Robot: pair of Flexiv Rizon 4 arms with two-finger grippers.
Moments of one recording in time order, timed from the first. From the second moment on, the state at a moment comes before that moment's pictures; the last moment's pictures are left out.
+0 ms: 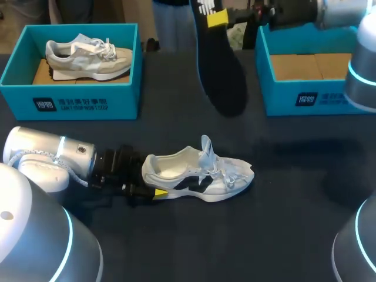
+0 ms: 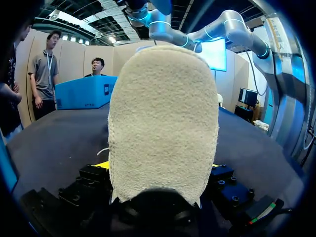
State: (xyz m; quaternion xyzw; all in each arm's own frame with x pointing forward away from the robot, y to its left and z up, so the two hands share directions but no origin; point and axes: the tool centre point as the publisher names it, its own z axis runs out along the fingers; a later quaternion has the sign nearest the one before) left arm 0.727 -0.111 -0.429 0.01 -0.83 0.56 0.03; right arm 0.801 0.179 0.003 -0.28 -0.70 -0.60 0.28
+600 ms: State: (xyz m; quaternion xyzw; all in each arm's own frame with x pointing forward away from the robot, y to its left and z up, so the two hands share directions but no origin) left arm 0.727 -0.111 -0.429 0.01 -0.83 0.56 0.03; right arm 0.743 0.166 0.031 -0.30 -0.70 -0.61 0.23
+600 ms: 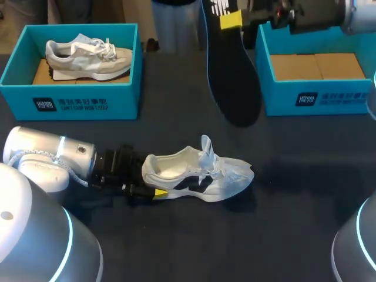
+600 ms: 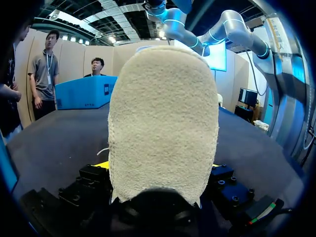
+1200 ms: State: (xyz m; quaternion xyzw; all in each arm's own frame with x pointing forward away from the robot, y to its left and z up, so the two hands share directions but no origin) left arm 0.727 -0.111 -0.429 0.01 -0.83 0.56 0.03; right arm 0.702 0.167 0.032 -0.31 -0.68 -0.62 0.23
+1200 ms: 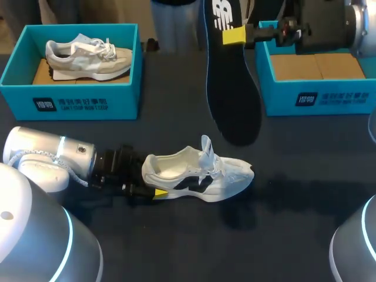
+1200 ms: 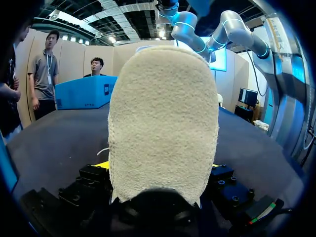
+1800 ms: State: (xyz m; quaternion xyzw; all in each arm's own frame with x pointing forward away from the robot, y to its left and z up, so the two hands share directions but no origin) left arm 0.727 -0.111 -0.429 0.01 -0.83 0.56 0.03; right arm 0.695 0.158 0.032 -0.33 -0.64 -0.62 0.30
